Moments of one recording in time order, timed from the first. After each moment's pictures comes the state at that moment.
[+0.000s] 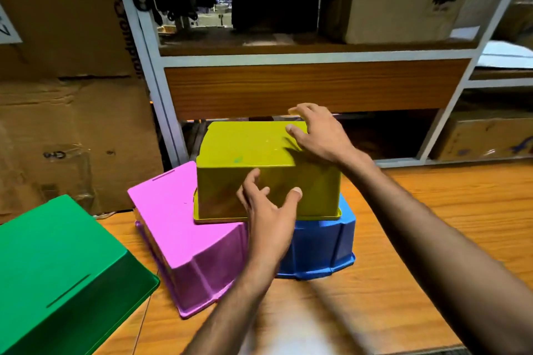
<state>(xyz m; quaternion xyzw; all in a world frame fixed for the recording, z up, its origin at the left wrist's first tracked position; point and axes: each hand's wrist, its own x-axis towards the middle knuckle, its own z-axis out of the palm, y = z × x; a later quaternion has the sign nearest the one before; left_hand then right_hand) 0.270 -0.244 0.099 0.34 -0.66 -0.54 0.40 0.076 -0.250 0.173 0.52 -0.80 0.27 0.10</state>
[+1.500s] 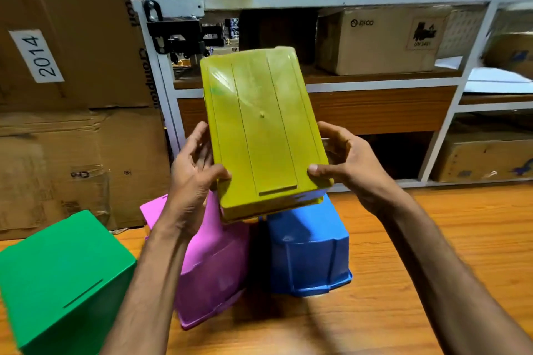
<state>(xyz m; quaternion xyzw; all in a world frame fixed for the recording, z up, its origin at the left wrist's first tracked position) 0.332 -0.324 0.181 0.14 -0.62 -0.62 0.46 0.113 -0.138 0.200 0.45 -0.62 0.61 -0.20</state>
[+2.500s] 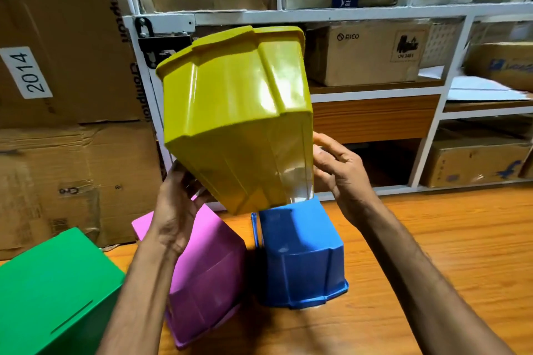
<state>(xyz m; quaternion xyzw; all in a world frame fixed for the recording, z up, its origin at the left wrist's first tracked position) 0.339 -0.336 0.175 0.16 -0.51 -0.72 0.44 0.116 -0.154 0.185 0.38 -0.52 0.74 -0.20</state>
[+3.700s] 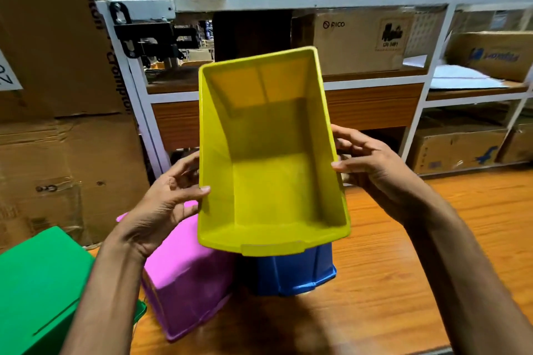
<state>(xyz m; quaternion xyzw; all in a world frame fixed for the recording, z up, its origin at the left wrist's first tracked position) 0.353 -0.337 0.179 0.15 -0.65 -0.70 0.26 0.119 -0.074 0.221 0.42 -0.59 0.64 -0.25</state>
